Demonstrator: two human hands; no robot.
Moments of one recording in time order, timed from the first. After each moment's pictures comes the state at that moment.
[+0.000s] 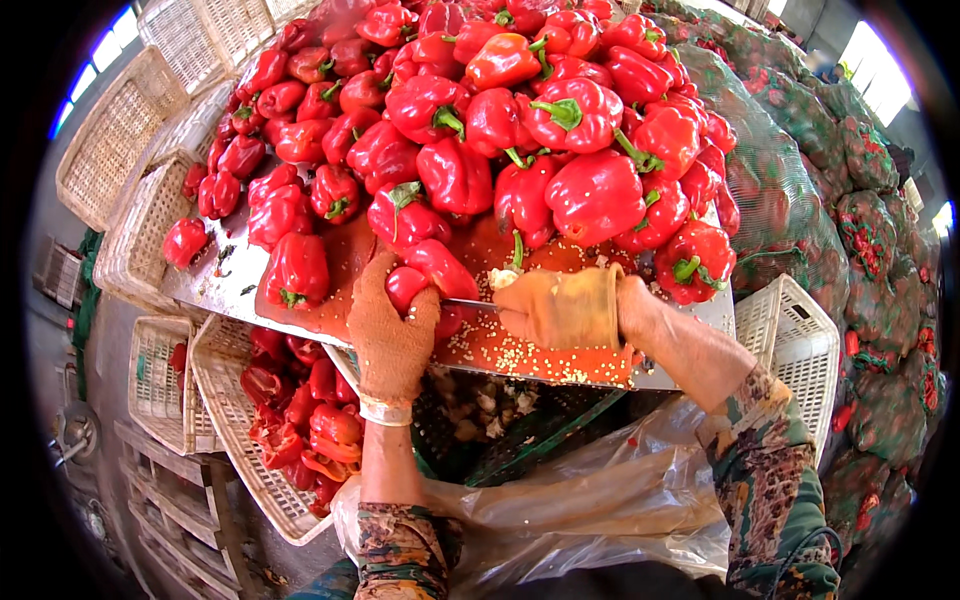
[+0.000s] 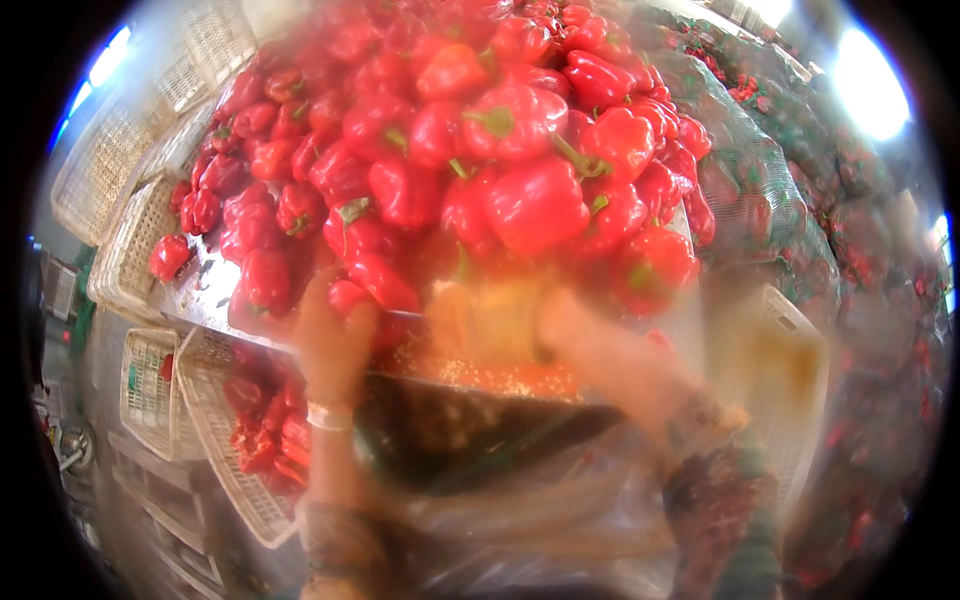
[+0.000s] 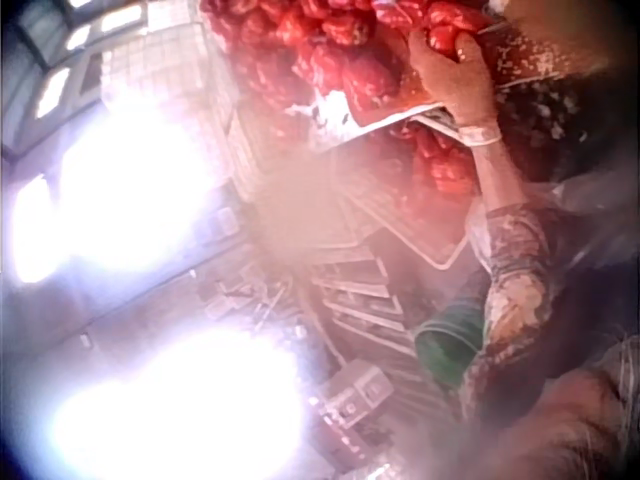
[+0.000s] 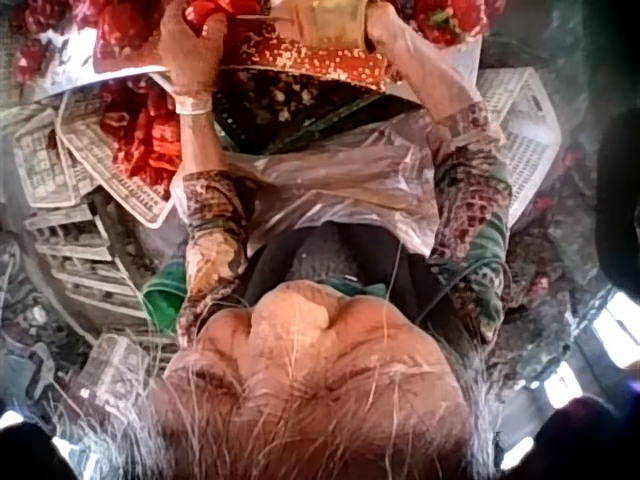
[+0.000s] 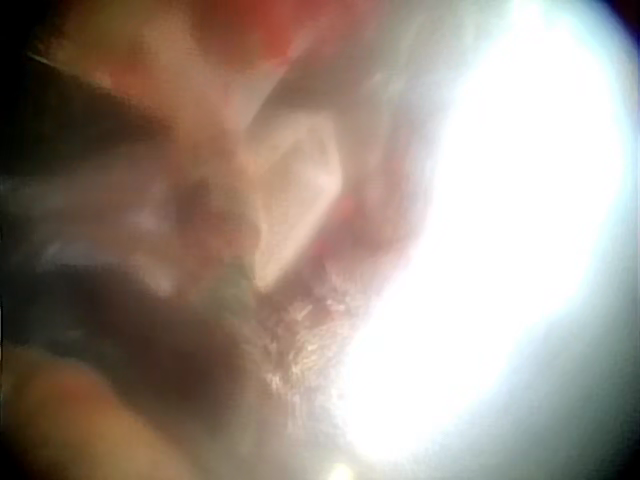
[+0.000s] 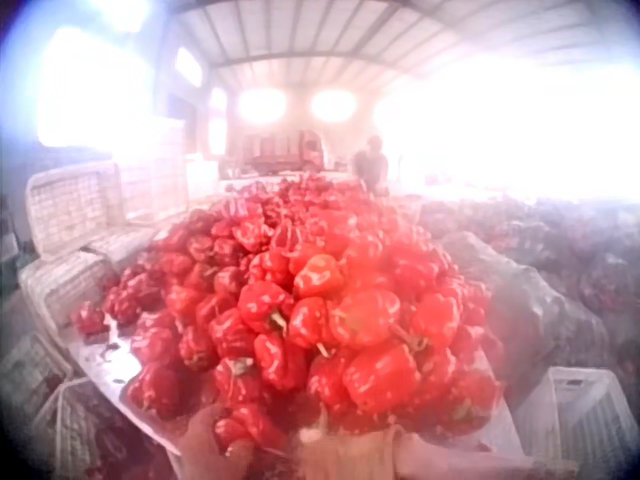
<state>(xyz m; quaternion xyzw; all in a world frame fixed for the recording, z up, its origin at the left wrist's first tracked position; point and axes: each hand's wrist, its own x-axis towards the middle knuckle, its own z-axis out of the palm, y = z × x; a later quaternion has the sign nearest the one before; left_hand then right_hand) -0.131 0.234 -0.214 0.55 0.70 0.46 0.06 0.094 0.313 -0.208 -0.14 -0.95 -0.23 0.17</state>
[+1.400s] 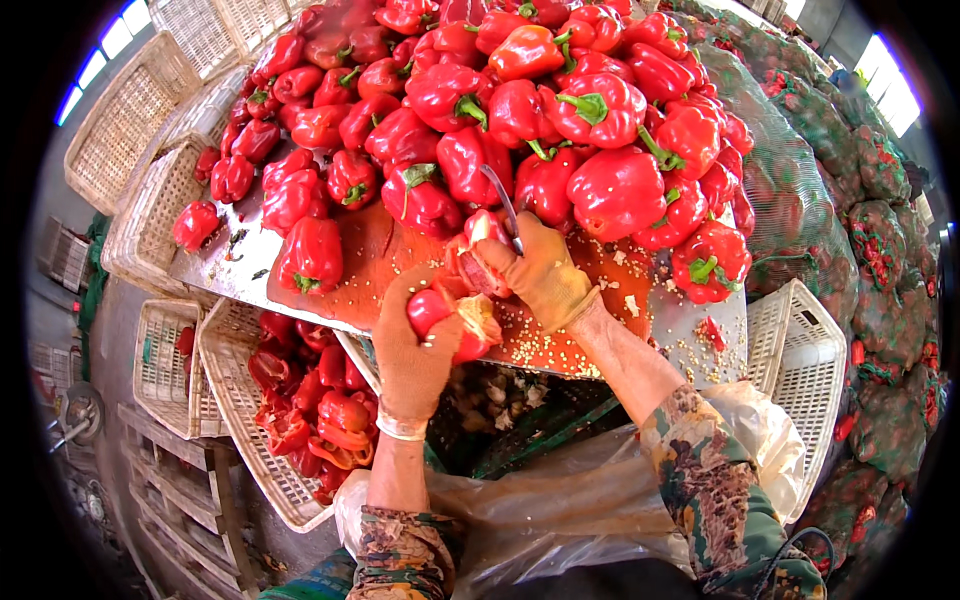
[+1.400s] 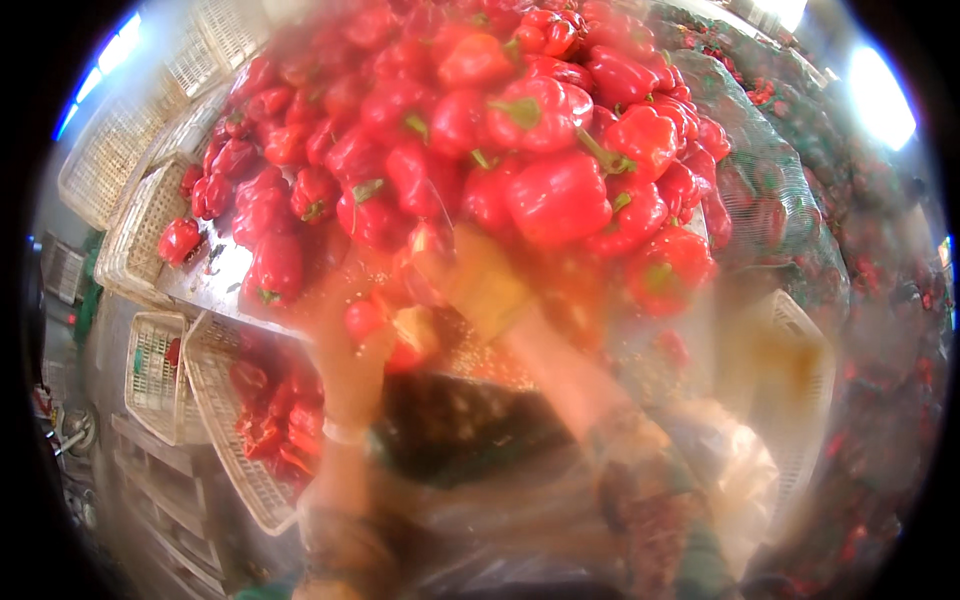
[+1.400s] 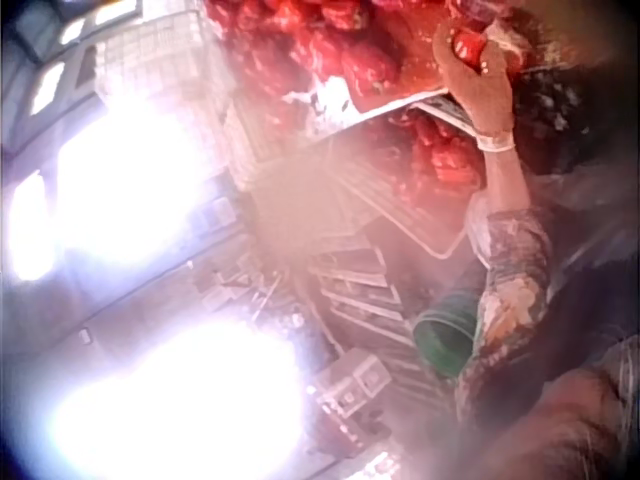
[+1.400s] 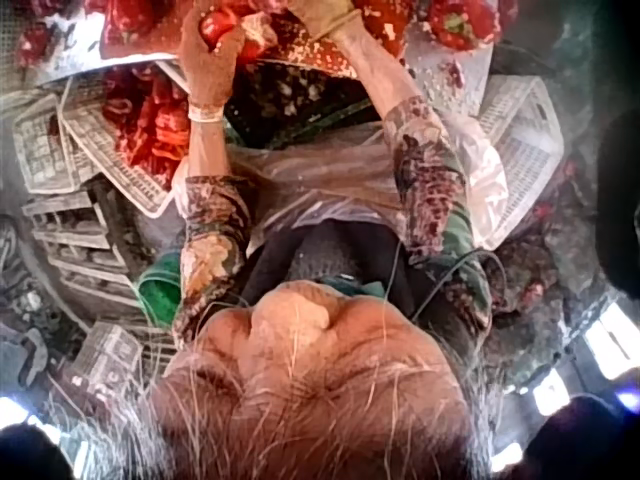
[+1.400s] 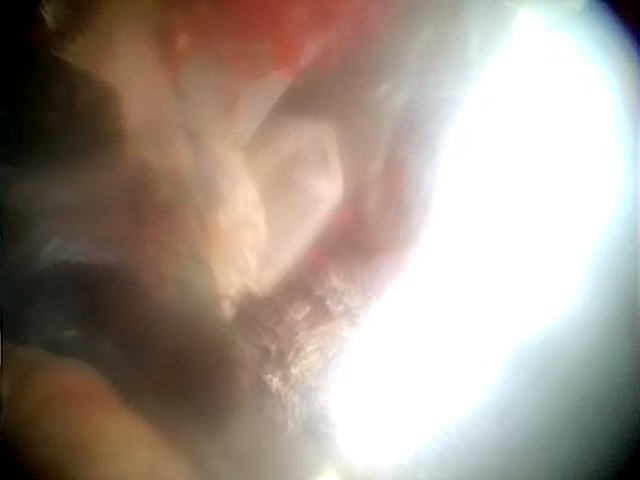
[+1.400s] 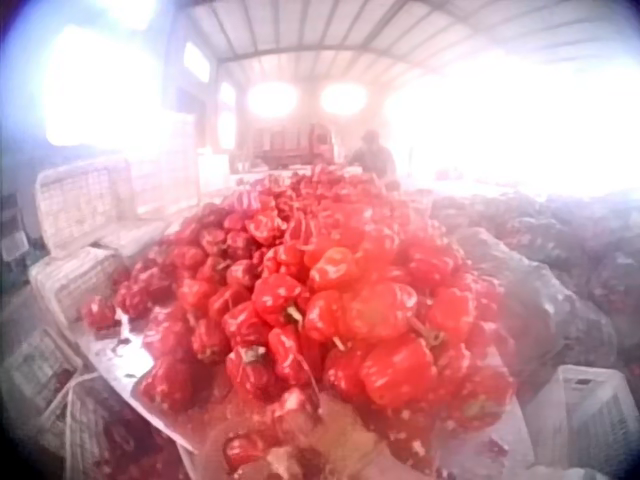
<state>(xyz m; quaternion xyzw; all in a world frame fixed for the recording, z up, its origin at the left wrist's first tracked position) -0.130 0.207 -0.216 0.59 0.60 0.53 0.13 0.027 0.318 -0.219 -0.37 -0.68 0.46 0.43</state>
